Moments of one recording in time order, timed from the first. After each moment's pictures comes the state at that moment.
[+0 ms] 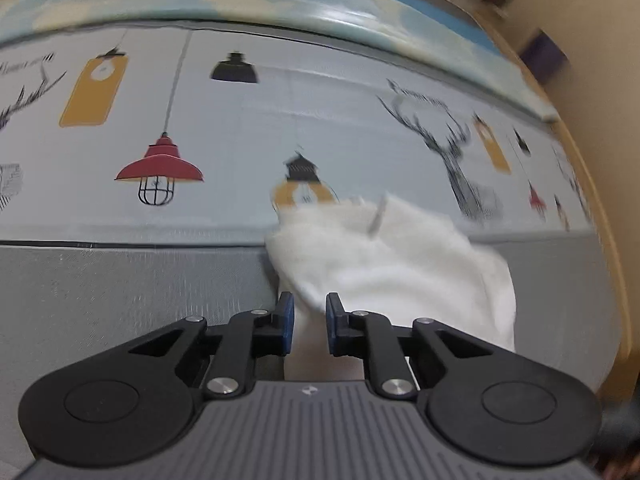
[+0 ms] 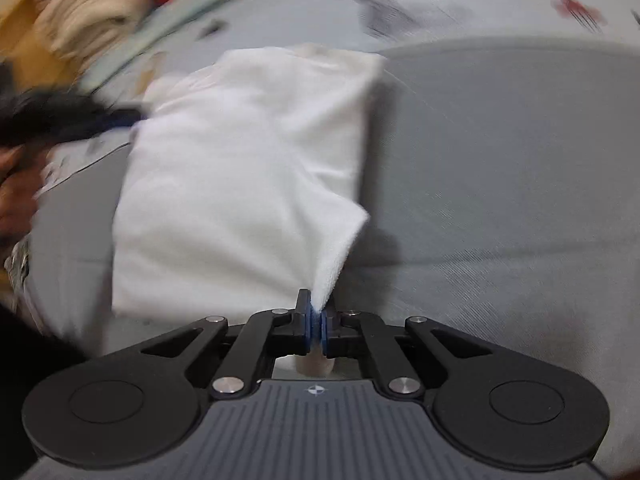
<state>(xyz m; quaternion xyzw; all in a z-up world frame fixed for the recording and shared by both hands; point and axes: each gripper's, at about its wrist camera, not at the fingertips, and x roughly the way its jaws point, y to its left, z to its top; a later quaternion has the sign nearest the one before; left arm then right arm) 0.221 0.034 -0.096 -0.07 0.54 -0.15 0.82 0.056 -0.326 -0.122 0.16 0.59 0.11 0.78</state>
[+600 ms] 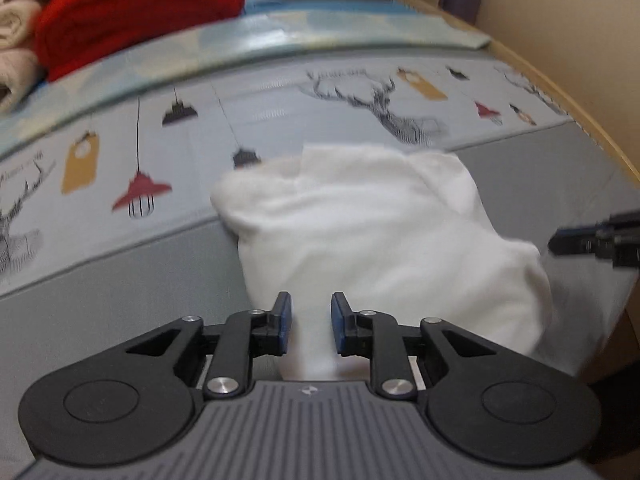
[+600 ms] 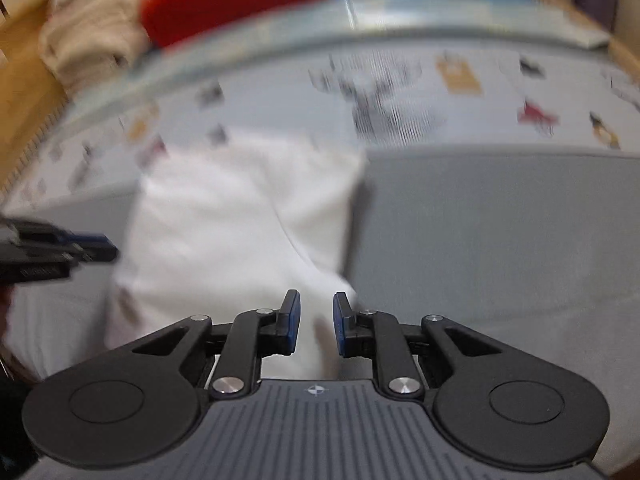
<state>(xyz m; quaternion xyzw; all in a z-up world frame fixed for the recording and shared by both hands) 0.105 0.002 -0.092 0.09 0.45 -0.20 0.87 0.032 -0.301 -0.060 0.08 0.47 0.07 0.87</state>
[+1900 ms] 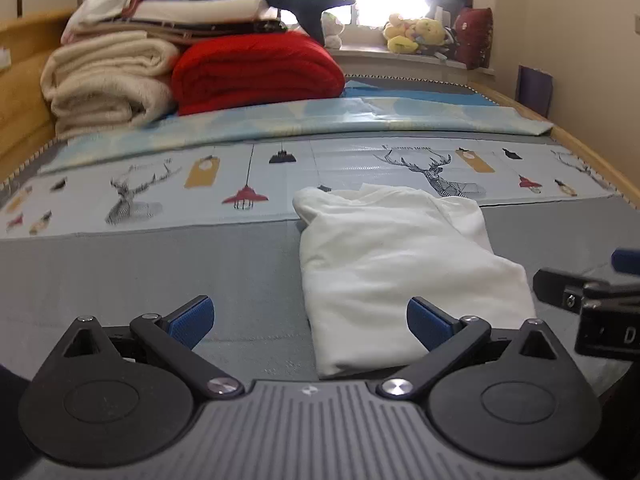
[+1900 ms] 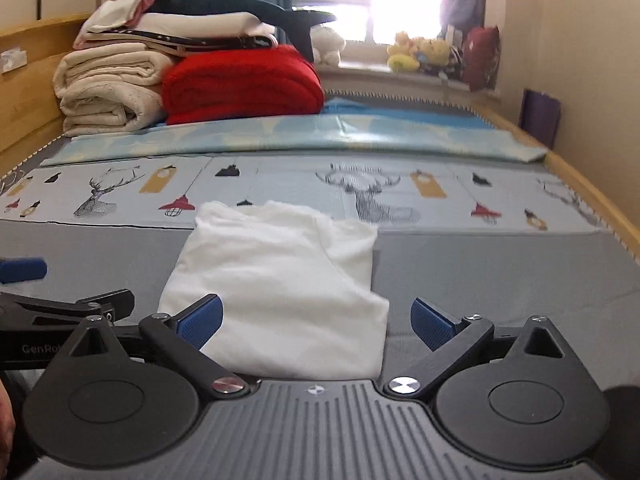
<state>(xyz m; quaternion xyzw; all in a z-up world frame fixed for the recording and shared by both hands) -0.064 0.003 -0.054 0.03 0.33 -0.04 0.94 -0.087 -0.193 -0.028 -0.01 0.32 -0.02 0.95</state>
